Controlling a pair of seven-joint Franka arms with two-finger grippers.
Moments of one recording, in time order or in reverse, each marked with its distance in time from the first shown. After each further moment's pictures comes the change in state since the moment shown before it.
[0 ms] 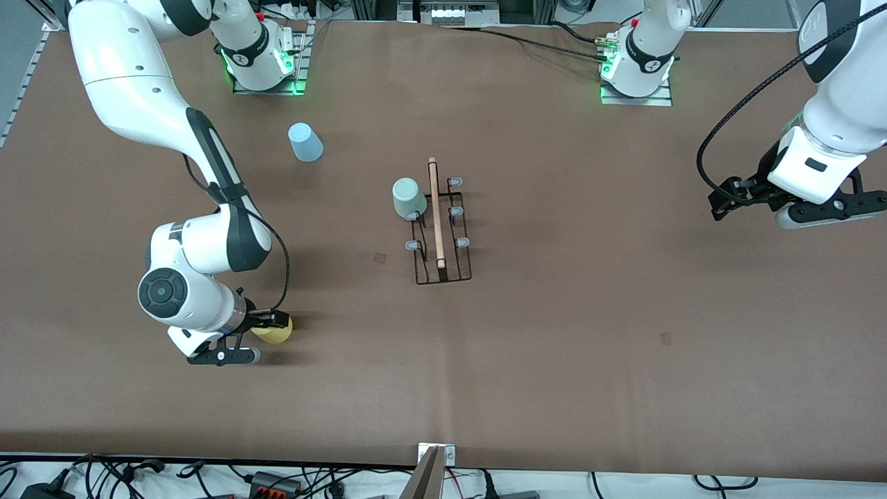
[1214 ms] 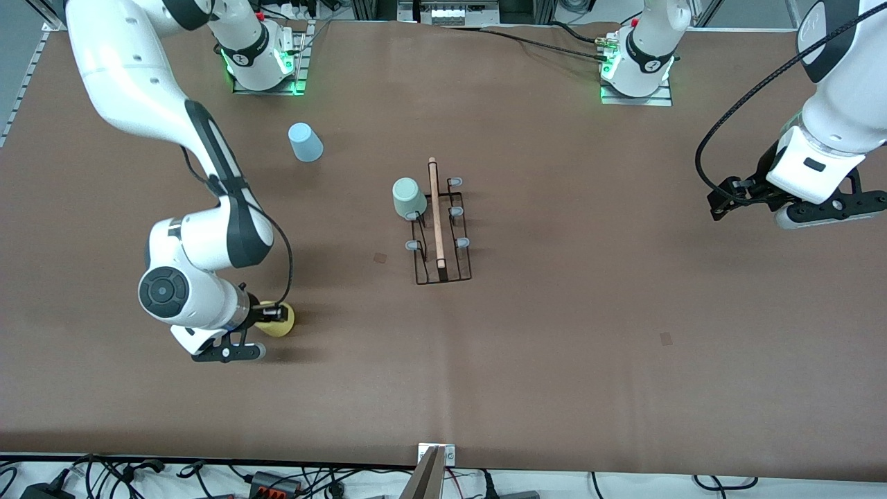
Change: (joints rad) left arm -0.001 0.000 -0.001 0.000 0.000 0.000 0.000; right arm 0.012 -0.067 0.046 0.041 0.000 -0.162 -0.003
